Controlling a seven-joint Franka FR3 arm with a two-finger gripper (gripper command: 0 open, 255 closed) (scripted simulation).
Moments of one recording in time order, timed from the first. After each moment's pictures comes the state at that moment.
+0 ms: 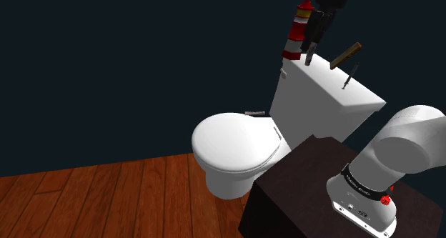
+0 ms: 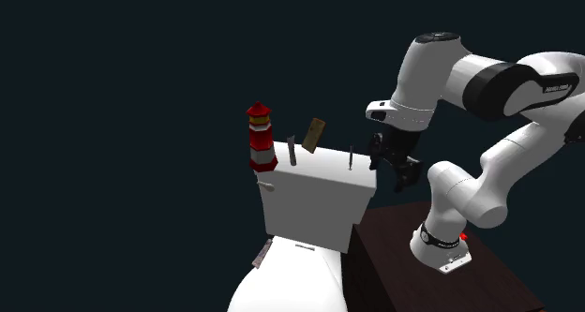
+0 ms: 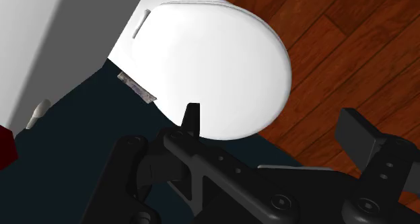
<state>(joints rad) -0.01 -0.75 0.07 -2.26 0.05 1.59 -0.13</state>
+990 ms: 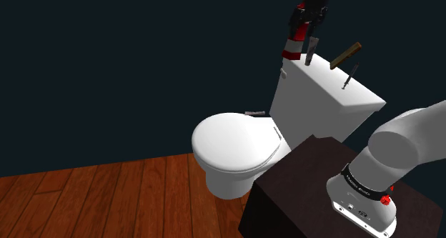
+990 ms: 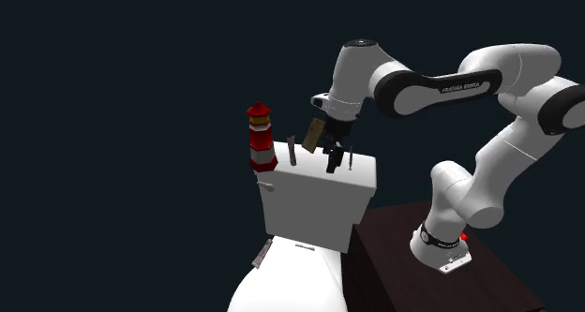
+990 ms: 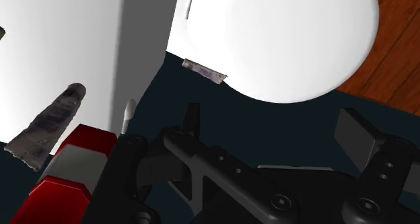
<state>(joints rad) -0.17 -0.45 -0.02 -2.12 -0.03 1.80 -0.01</state>
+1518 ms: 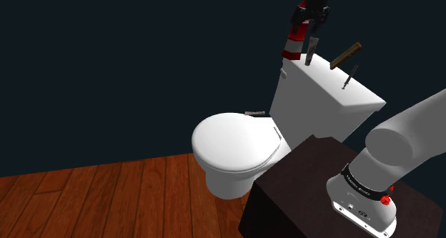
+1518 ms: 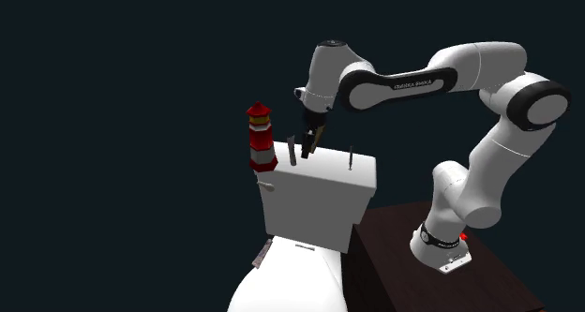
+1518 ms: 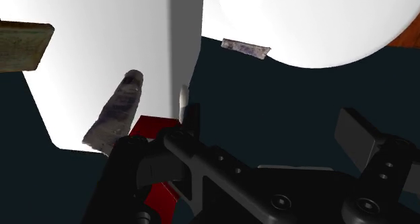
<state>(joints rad) -0.26 -0.27 -0.09 -1.99 -0.06 1.89 0.07</state>
